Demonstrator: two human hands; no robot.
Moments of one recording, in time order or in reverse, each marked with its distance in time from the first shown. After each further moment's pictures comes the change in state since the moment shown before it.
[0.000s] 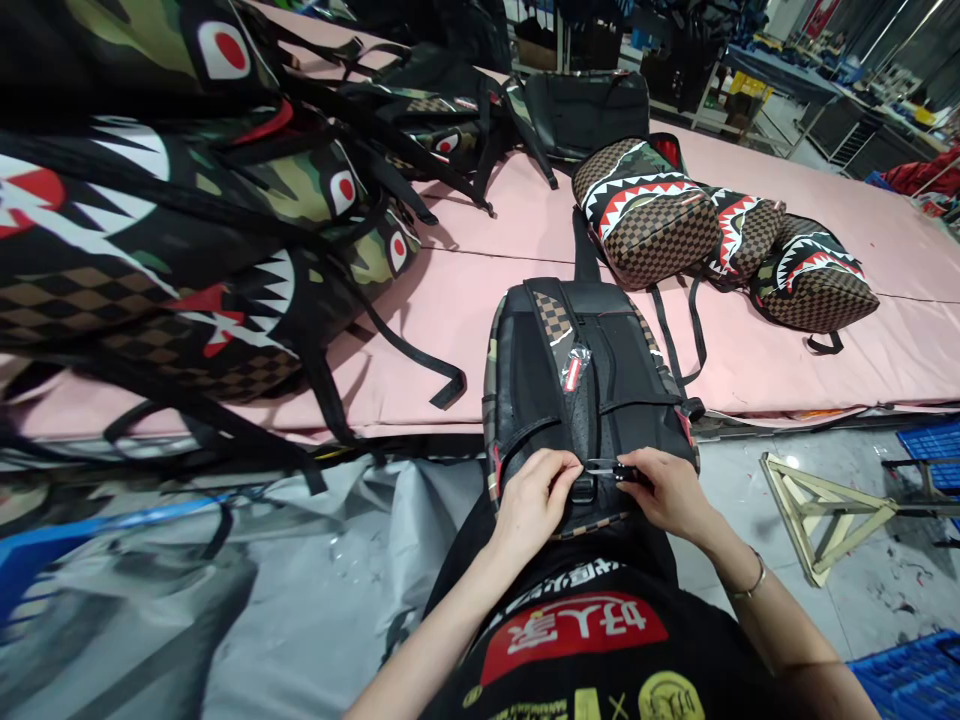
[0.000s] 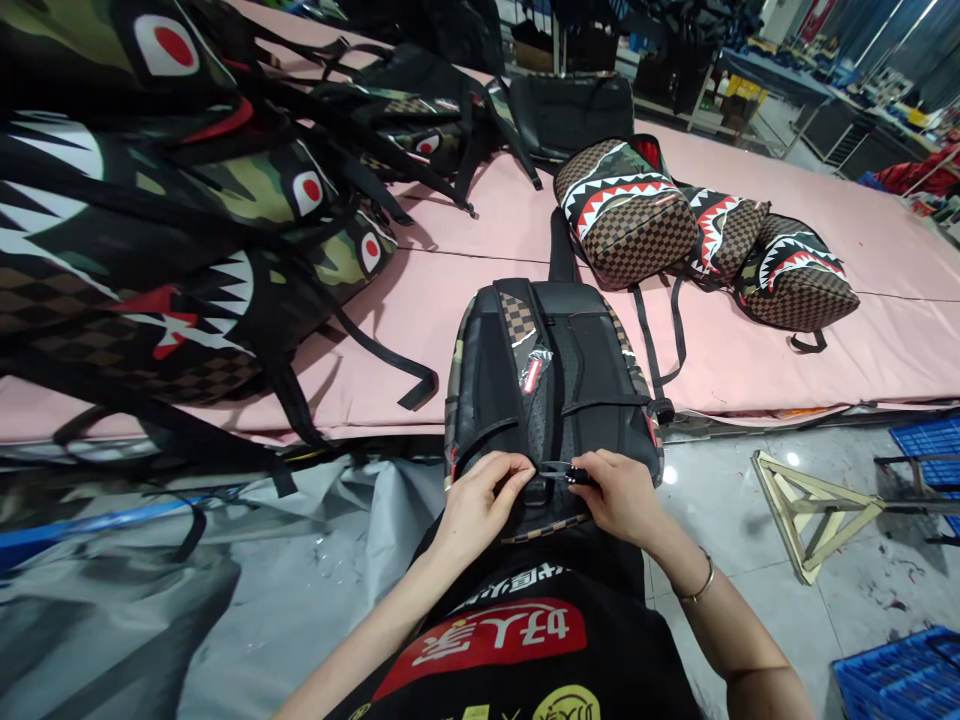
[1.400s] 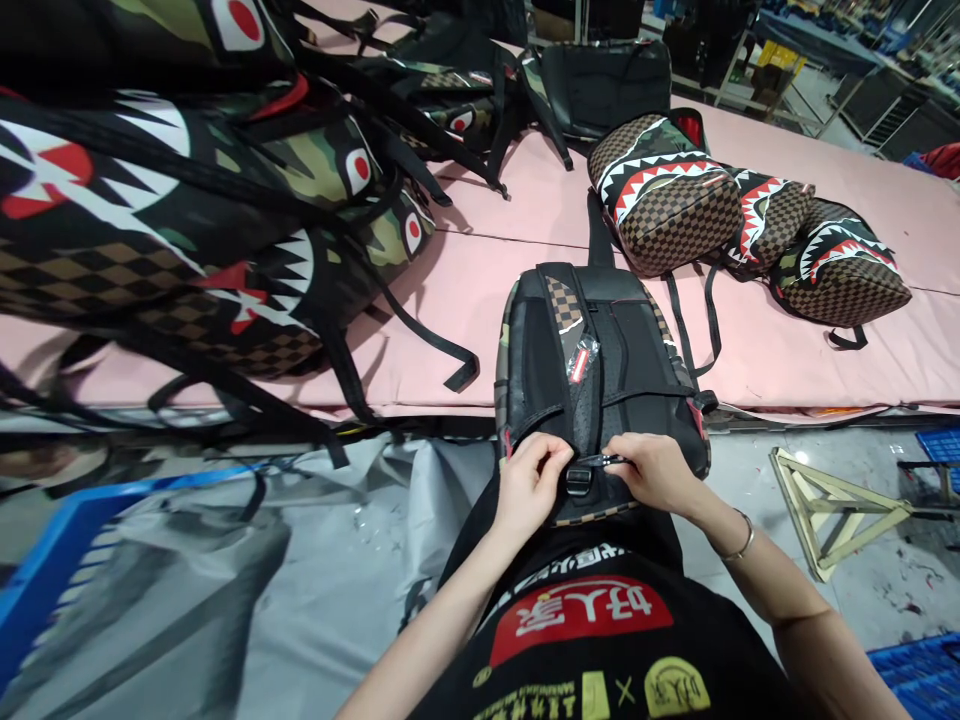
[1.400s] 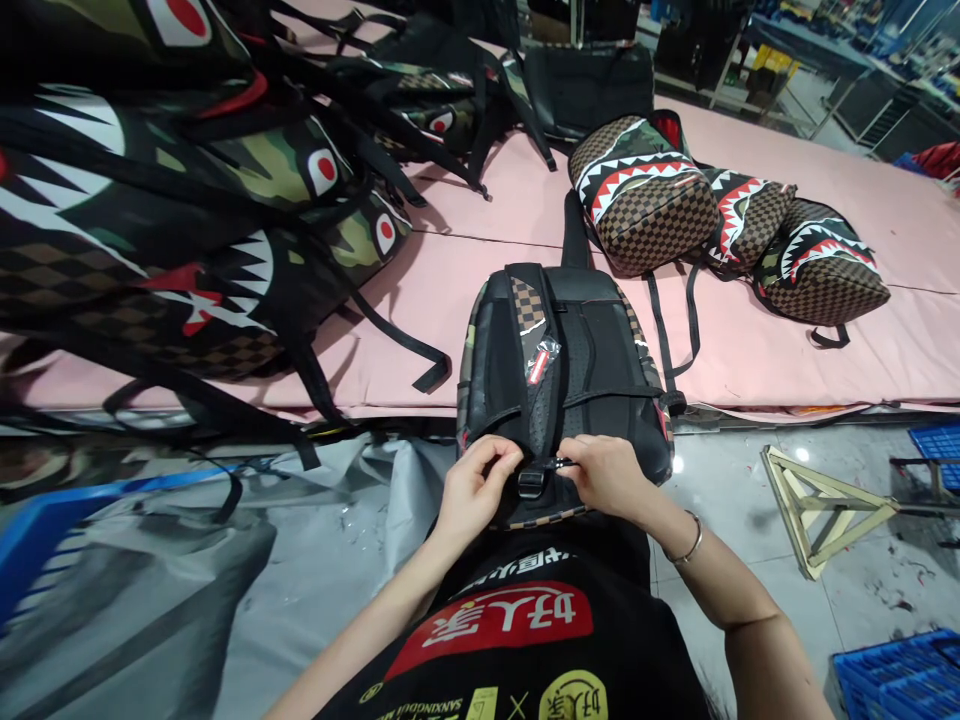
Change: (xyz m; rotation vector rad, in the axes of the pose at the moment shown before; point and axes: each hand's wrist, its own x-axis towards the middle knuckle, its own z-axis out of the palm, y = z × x) left_hand -0.002 -0.011 -0.004 -0.233 0.129 -0.194; right_hand 0.032 -0.017 0.000 -0.046 -0.194 -0.048
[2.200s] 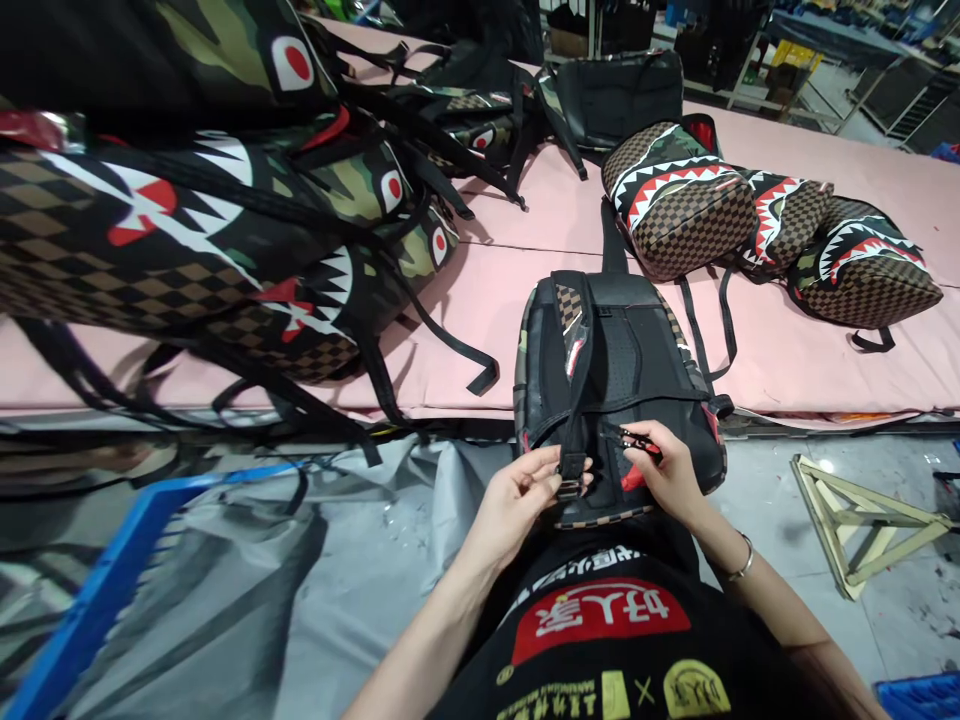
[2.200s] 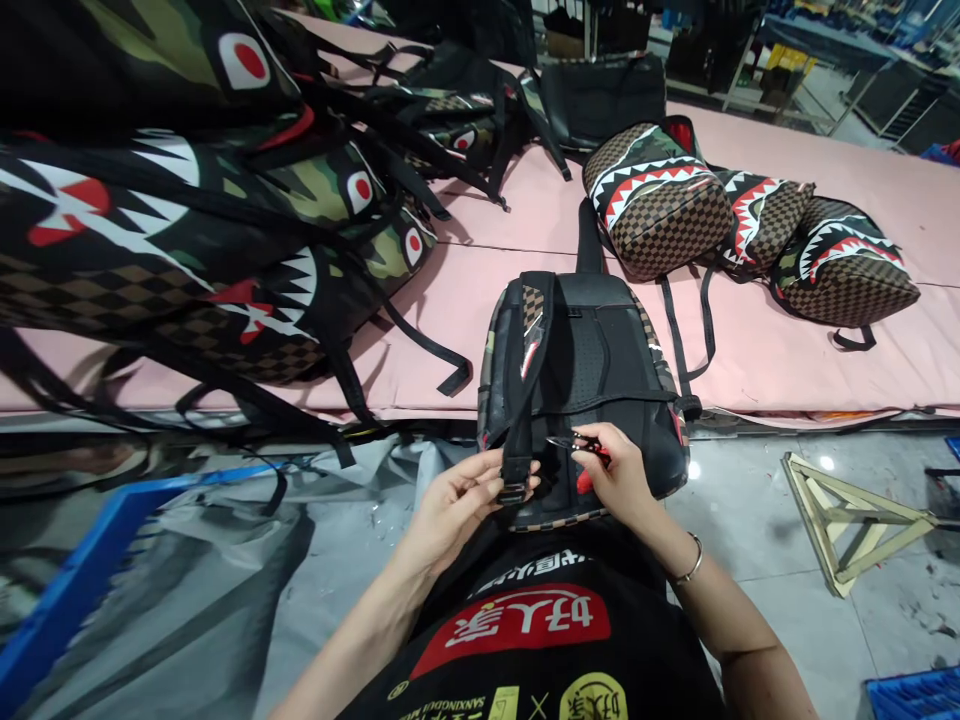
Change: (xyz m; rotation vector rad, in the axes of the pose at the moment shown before) left_hand -0.016 0.025 -0.032 -0.743 -0.195 -0.485; right_hand 0.002 0.000 0.024 0.590 0.461 0.038
